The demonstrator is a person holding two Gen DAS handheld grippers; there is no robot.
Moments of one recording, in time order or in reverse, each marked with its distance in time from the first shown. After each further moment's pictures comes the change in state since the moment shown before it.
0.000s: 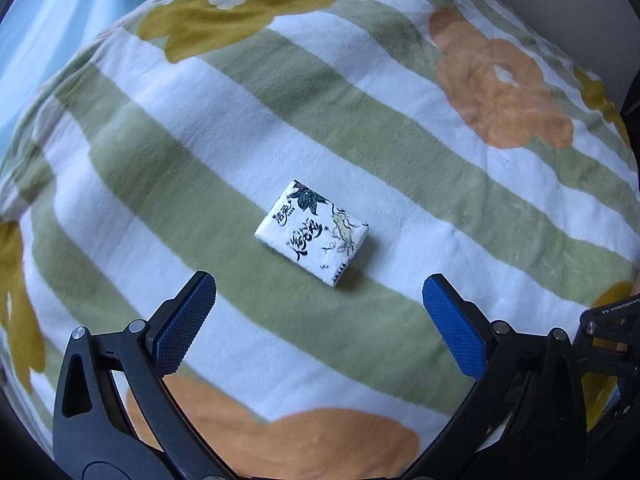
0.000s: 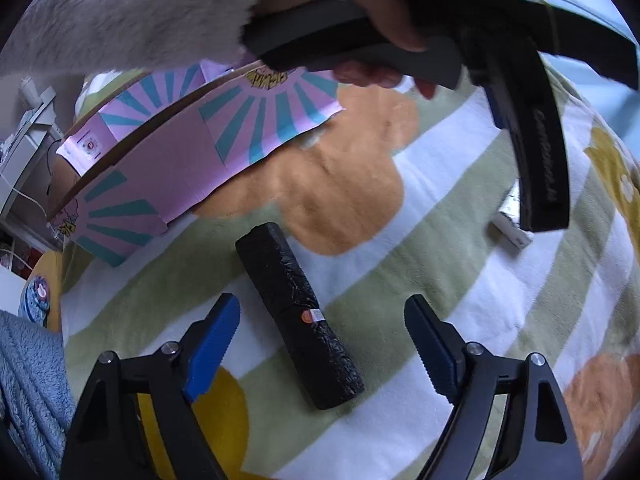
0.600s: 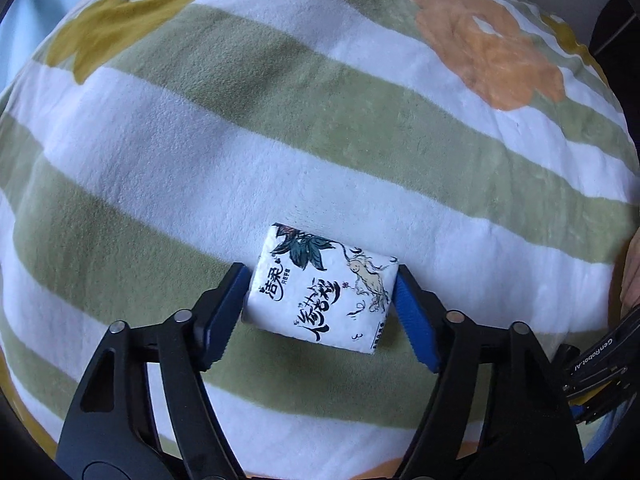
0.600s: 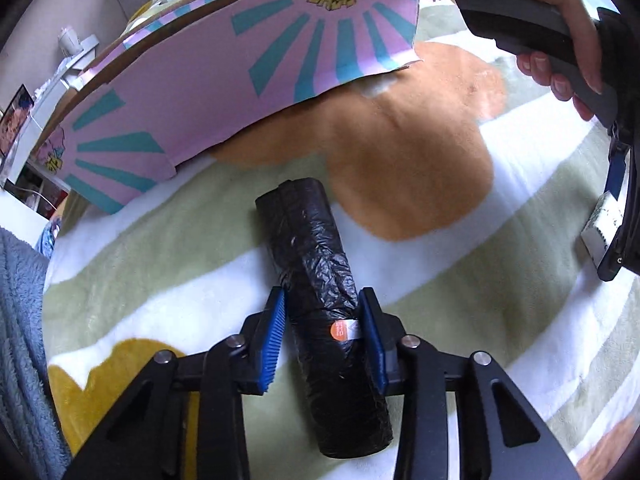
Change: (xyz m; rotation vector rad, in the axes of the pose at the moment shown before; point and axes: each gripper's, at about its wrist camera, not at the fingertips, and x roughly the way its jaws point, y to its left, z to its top) left arm 0.052 0.009 0.027 0.216 0.069 -0.130; right arm 0.059 0.007 -0.004 -0.142 0.098 0.157
